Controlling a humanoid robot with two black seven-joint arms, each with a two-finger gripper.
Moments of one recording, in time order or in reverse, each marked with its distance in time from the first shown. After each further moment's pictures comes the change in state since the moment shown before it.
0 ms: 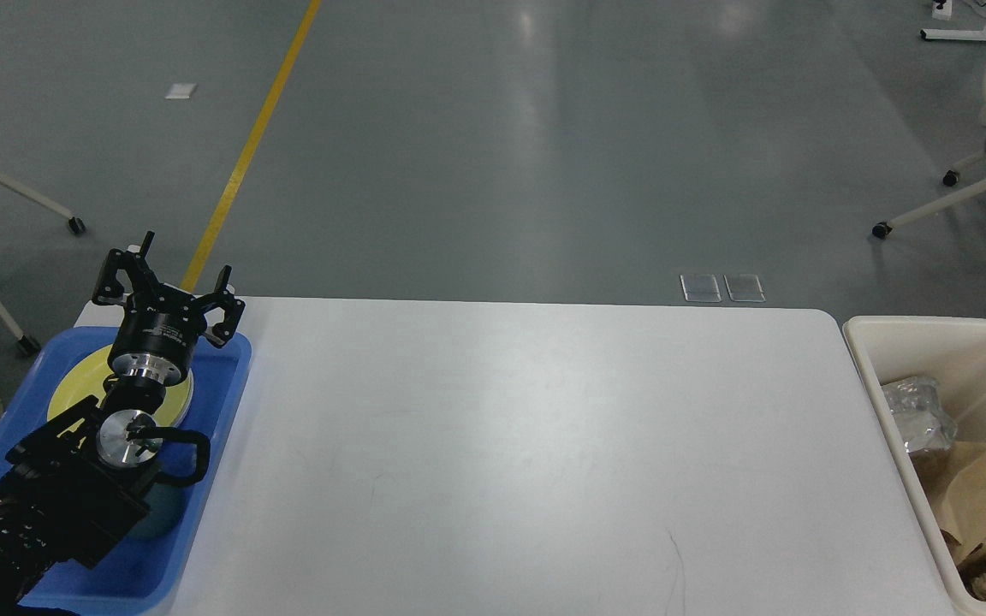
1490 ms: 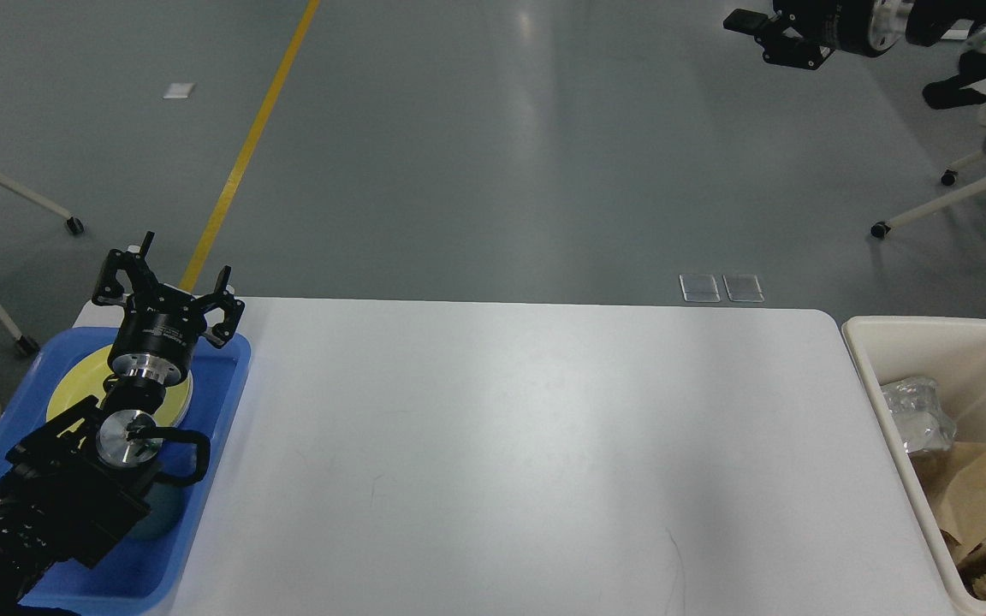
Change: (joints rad) left arm 0.000 0.000 0.000 0.000 0.000 0.000 0.001; right arm 0.247 0.454 0.912 -0.249 0.002 0.315 -0.003
